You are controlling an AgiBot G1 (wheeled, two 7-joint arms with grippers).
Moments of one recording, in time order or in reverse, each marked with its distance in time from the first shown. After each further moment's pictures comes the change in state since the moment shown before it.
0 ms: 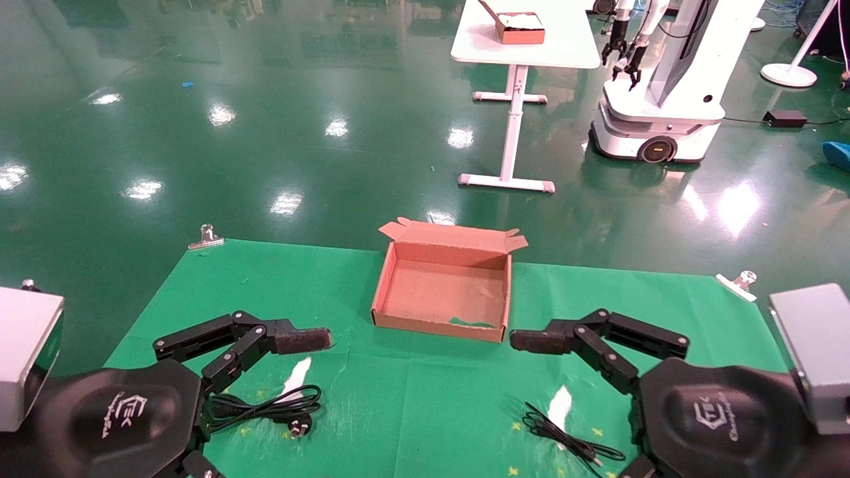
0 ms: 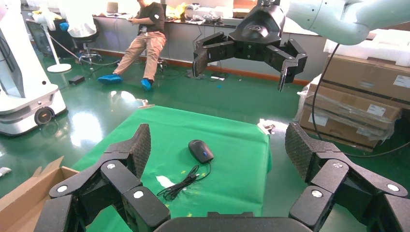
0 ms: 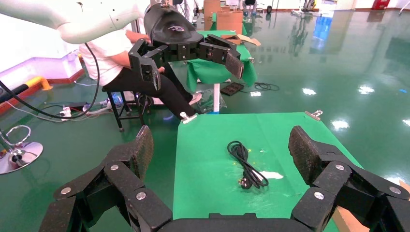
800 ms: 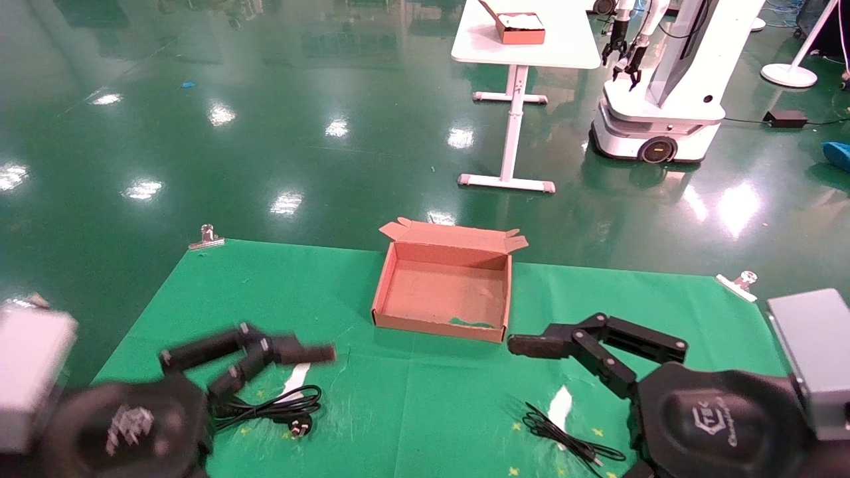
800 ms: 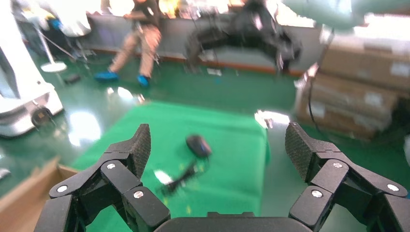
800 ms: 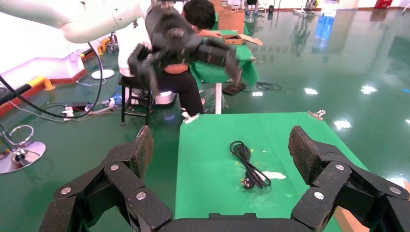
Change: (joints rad) left arm -0.057 0.004 0.054 0.012 0.117 0.039 0.042; right arm 0.017 0.007 -0.025 -0.032 -0.053 -0.026 -0.019
